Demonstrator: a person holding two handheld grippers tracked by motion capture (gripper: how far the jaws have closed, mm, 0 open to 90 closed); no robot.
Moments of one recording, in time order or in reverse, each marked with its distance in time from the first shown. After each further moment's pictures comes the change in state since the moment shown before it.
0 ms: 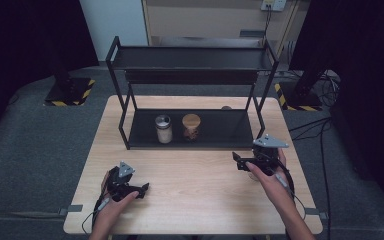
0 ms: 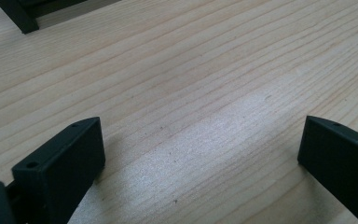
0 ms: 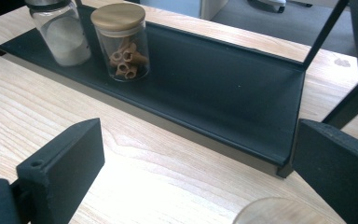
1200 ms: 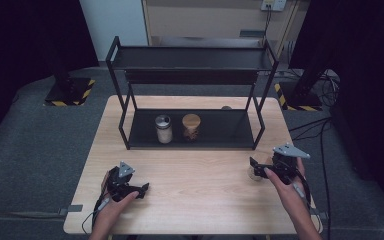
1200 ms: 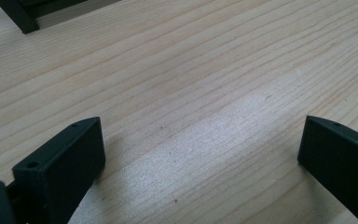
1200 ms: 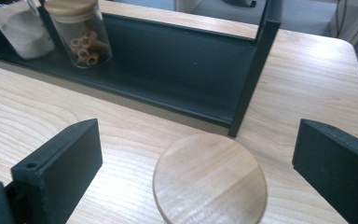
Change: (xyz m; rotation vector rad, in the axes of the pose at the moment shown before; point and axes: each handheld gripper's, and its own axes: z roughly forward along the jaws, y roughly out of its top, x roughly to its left) left arm 0.000 0.000 0.000 0.000 0.001 0.000; right arm -0.020 -0.032 -0.029 -0.011 -0.083 0.063
